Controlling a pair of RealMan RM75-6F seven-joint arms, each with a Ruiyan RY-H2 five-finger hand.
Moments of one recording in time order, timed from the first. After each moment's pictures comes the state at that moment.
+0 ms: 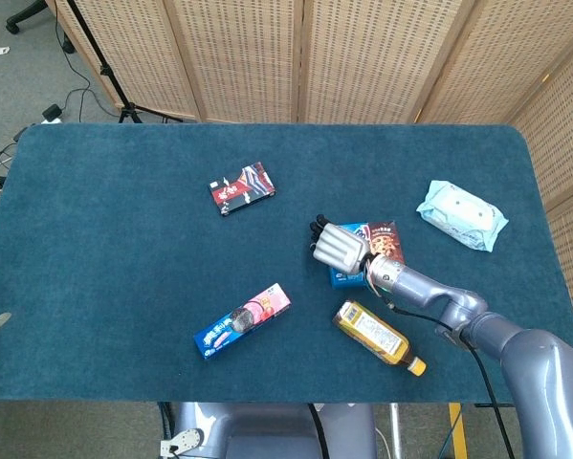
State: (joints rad) left arm -0.17 -0.96 -0.14 -1.75 1.09 1.27 0.05; right arm 1.09 -1.55 -0.10 -0.89 -1.74 0.84 -0.16
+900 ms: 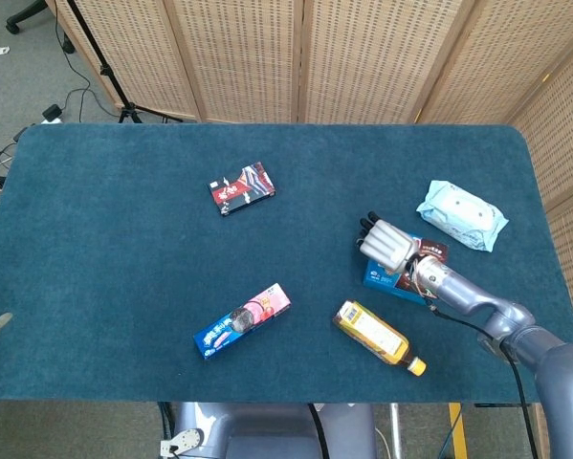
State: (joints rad) left arm -0.16 -0.96 -0.13 -1.76 1.11 1.30 0.05; right arm 0.95 -1.48 -0.15 -0.85 -1.72 0.89 -0.09
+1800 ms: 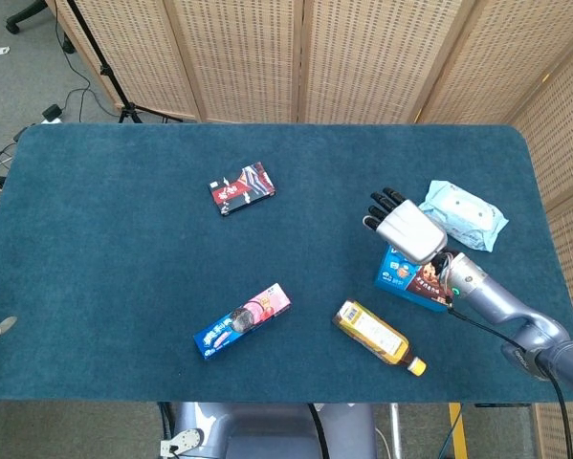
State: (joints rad) left arm -0.13 -0.94 -0.11 -1.79 1.21 1.35 0.01; right arm 0.84 -1.28 -0.01 -1.09 -1.68 1.23 0.05
